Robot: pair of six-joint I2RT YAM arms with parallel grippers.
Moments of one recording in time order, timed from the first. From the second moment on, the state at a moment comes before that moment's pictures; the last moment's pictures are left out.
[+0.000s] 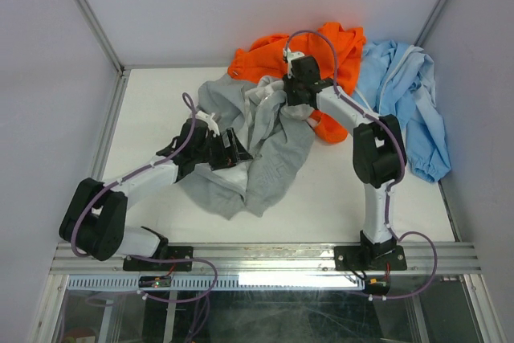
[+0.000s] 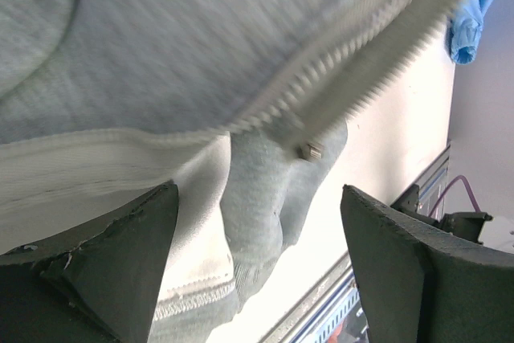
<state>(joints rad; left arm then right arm) -0.44 1.39 0.70 0.02 0.41 -0.74 0.43 2.03 1.64 -0.37 0.06 0.09</state>
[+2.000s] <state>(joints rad) -0.01 1.21 0.84 -0.46 0.34 -0.34 0.92 1.58 1.03 -0.03 0.60 0.36</state>
